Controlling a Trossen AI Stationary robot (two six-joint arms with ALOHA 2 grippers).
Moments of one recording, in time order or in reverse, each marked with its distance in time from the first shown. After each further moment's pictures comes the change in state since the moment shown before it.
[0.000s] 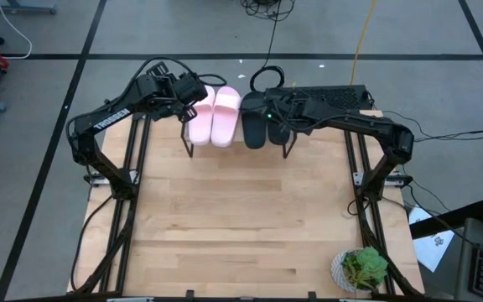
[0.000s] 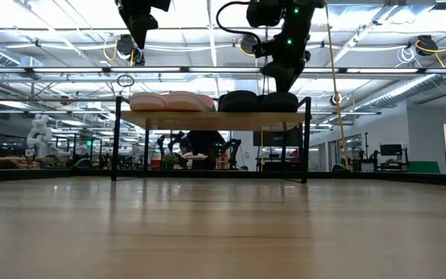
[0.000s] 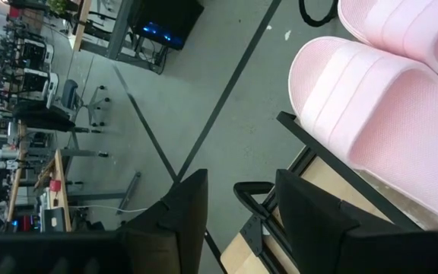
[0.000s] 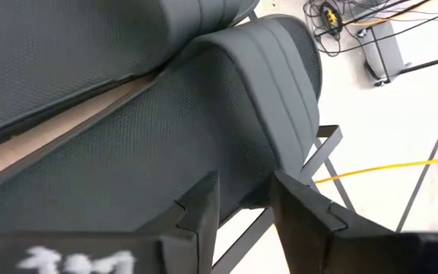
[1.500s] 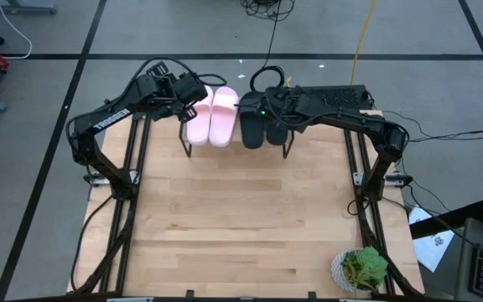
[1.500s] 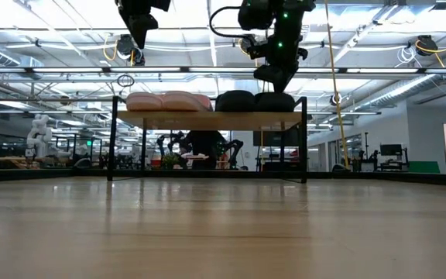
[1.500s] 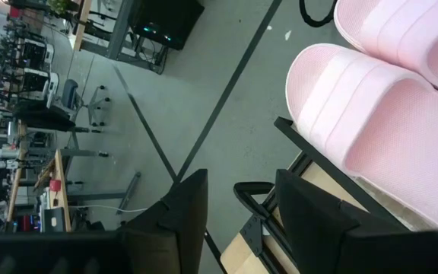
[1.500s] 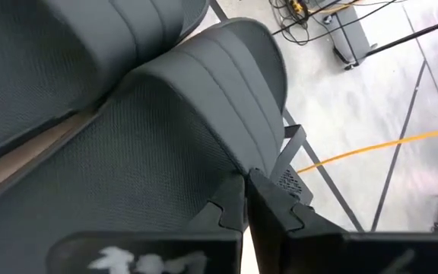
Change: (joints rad) left arm 0.000 0.000 0.000 0.001 -0.001 -0.001; right arm -0.008 0.080 0.100 -0.046 0.116 0.077
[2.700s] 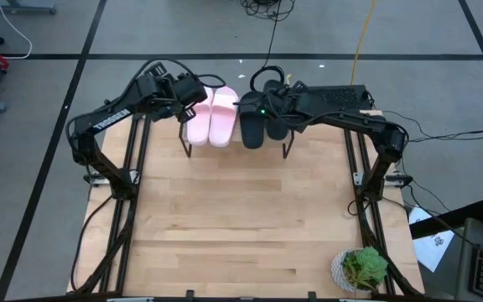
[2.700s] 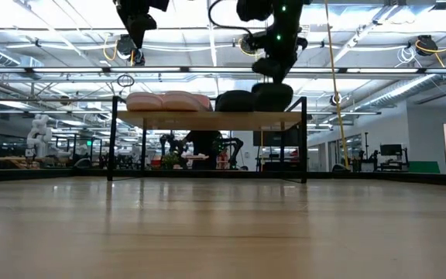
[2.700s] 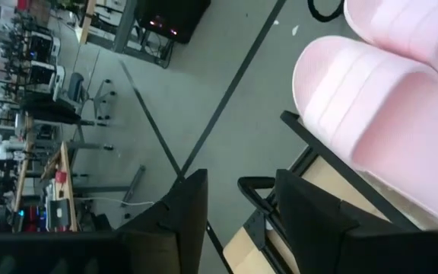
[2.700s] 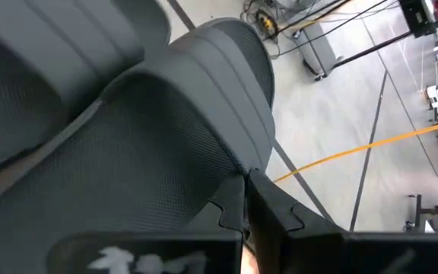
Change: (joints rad) left arm -0.006 0.000 0.001 -0.038 -0.024 -0.043; right arm 0.018 0.000 0.057 -0.017 0.102 0.001
